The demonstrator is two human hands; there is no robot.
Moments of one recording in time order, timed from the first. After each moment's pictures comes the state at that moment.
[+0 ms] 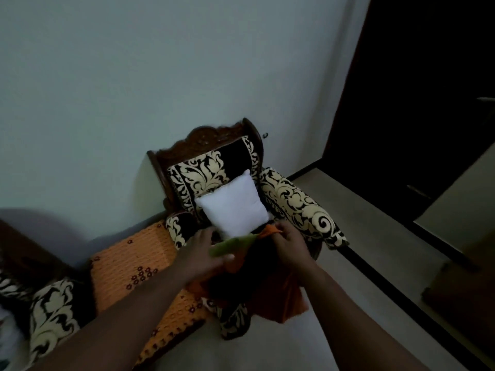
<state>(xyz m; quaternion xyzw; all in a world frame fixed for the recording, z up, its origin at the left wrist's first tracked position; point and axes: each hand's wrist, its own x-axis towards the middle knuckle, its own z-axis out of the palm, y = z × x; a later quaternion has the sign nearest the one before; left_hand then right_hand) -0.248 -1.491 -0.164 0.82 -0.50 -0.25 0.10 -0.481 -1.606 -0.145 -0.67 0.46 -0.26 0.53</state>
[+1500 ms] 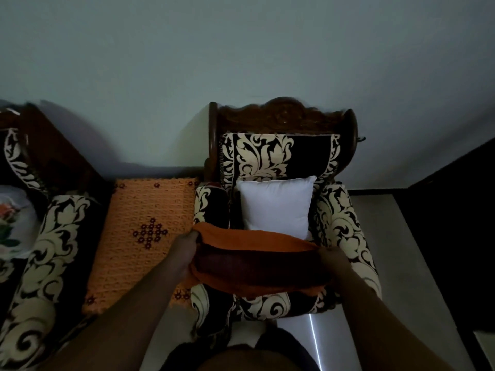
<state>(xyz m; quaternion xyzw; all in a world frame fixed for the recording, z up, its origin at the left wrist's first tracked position) -0.132 -1.567 -0.263 0.73 0.16 -0.41 0.53 -0.340 -1.883 -0.274 -0.67 0.58 0.08 0.45</state>
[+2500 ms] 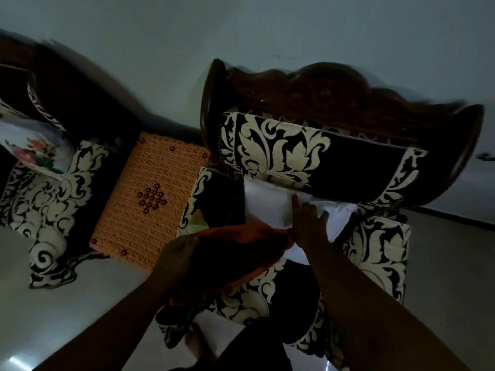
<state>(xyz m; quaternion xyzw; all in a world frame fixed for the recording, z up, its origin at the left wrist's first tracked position) -0.143 -1.747 -0.291 0.83 0.24 -0.27 0.42 -0.124 -2.062 -0.477 -0.97 0.06 0.25 0.04</state>
